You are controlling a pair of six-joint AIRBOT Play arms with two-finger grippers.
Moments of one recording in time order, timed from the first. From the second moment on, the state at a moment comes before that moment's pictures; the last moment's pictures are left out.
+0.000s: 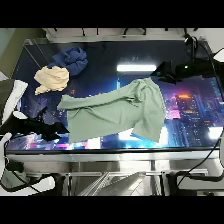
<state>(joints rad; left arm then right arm) 0.35 -1.37 0.75 1.02 -1.29 -1.20 -0.11 -1.47 1.64 -0.74 1.40 1.37</state>
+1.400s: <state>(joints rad) 0.48 -0.97 0.72 1.01 -1.41 -1.37 -0.31 -1.37 0.96 -0.95 1.31 1.25</state>
